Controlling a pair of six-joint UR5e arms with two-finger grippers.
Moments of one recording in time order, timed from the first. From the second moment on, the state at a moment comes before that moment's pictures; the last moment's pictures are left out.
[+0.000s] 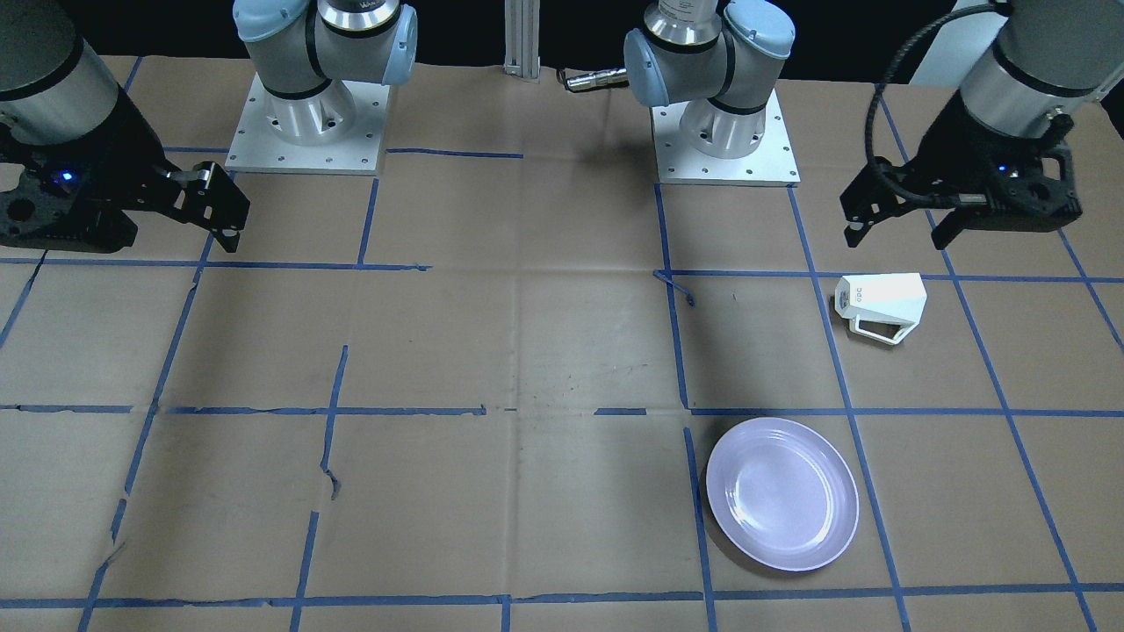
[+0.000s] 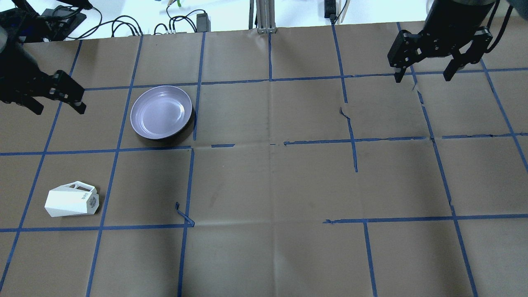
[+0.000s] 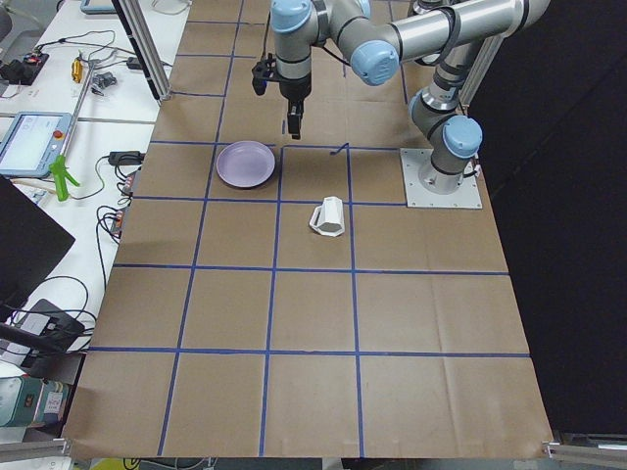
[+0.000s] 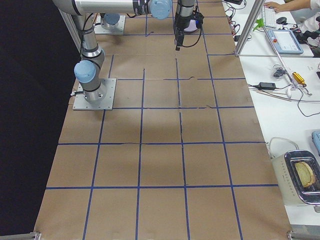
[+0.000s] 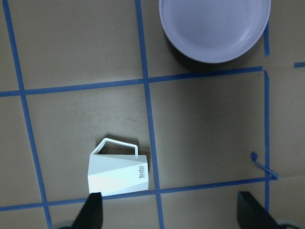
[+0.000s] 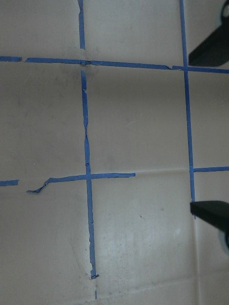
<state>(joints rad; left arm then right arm) -1.02 -1.56 -1.64 -1.59 1.53 0.66 1.47 -1.48 1.43 -1.44 -1.60 -0.06</state>
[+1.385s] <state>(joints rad) -0.53 -1.94 -1.76 -1.75 1.23 1.38 1.47 -1.48 1.43 -1.44 -1.60 -0.06</state>
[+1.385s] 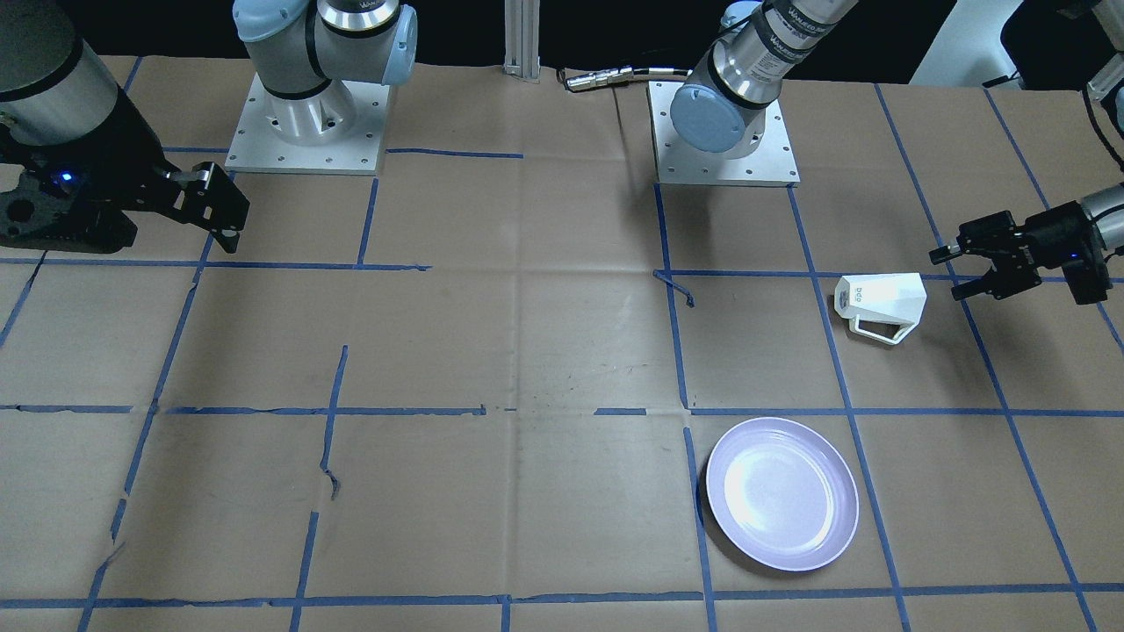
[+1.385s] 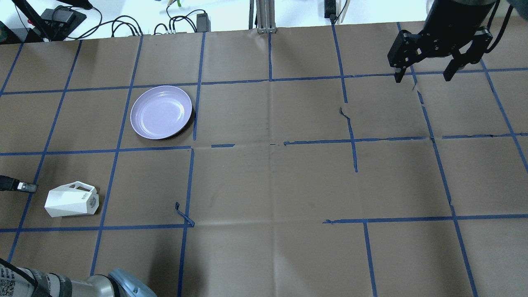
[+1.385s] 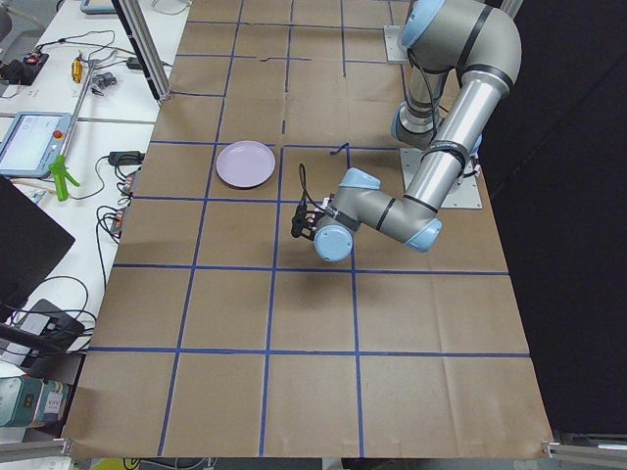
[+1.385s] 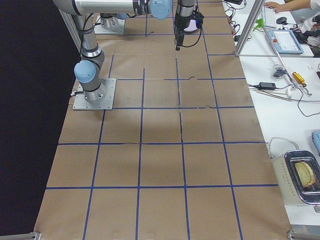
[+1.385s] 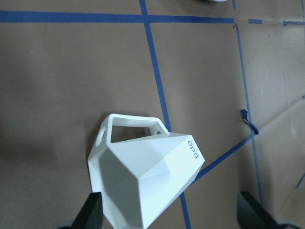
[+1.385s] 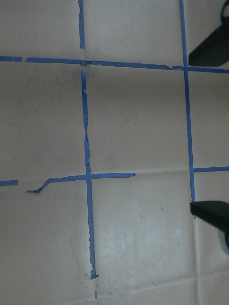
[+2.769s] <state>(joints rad) -0.55 -2.00 -1.75 -1.89 1.08 1.51 1.47 -1.48 1.43 -1.44 -1.60 -0.06</state>
